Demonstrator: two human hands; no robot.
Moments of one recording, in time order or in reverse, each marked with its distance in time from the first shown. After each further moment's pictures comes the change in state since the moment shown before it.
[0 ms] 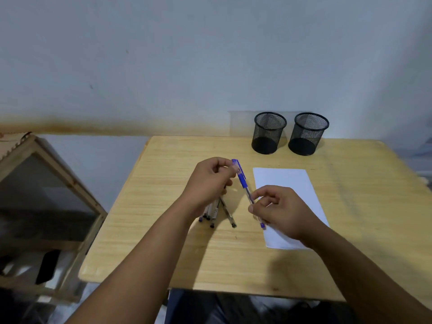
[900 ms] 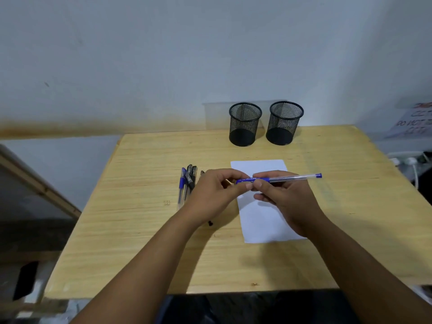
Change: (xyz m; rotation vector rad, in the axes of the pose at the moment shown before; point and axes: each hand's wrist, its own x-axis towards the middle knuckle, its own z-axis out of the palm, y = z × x) left_hand -0.008 -0.015 0.048 0.199 -0.237 0.215; right_hand -0.008 0.013 -0.036 0.444 0.234 -0.112
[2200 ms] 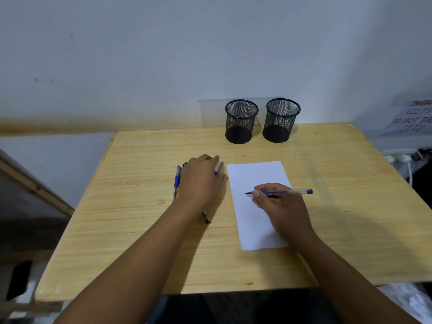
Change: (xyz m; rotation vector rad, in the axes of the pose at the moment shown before) left_hand 0.041 -0.030 -0.004 0.907 0.225 -0.055; right_hand -0.008 0.046 -0.006 -0.327 0.189 -0.041
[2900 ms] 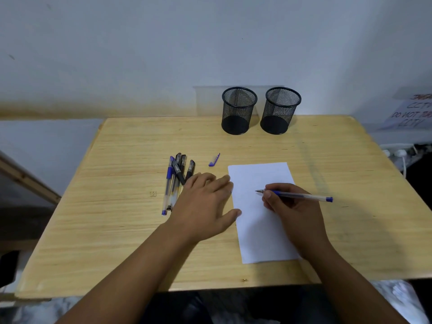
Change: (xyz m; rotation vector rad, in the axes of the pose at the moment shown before) left_hand -0.061 -0.010 0.019 0.138 -0.141 0.391; right_hand -0.016 0.007 -0.022 0.054 0.076 0.056
